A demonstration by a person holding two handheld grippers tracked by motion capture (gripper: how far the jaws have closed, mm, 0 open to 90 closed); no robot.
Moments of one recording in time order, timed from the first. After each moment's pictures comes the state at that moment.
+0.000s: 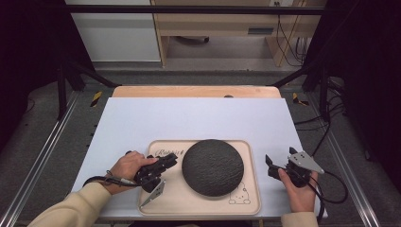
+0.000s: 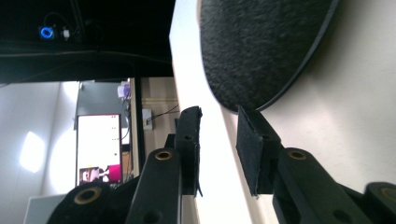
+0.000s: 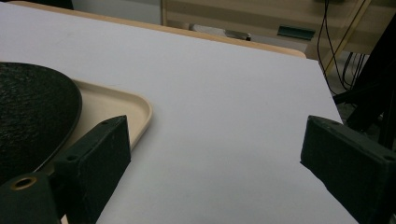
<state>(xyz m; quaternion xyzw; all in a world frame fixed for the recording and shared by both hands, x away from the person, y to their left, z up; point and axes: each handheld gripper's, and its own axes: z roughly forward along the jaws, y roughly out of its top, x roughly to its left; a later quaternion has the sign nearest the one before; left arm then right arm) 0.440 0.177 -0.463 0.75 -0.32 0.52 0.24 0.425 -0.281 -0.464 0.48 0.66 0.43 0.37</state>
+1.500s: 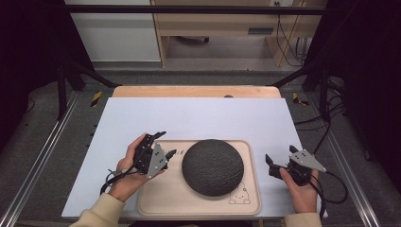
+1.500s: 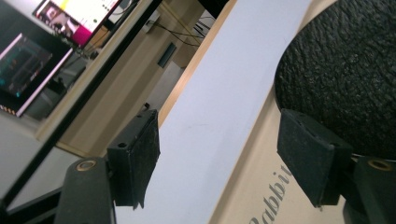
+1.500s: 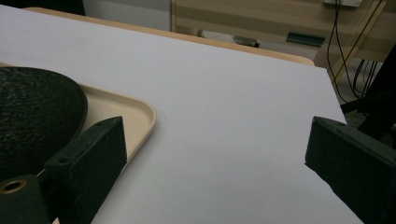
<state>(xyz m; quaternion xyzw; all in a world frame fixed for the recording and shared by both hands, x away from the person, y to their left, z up) 0.452 0.176 -0.414 0.81 0.09 0.44 0.37 0.429 -0.286 -0.462 0.47 0.67 0.45 0.37</state>
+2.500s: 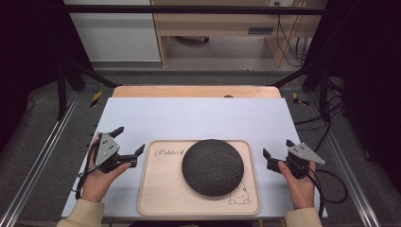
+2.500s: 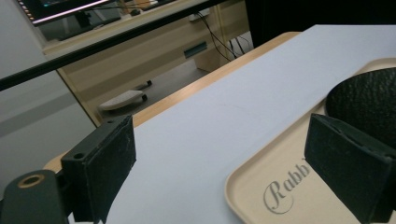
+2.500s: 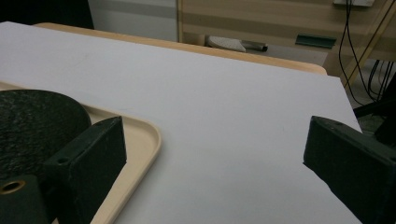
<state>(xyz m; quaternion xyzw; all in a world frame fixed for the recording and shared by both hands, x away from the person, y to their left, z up) 0.450 0.273 -0.408 0.74 0.28 0.38 0.48 0.446 -0.283 -0.454 0.47 0.66 0.47 0.35</state>
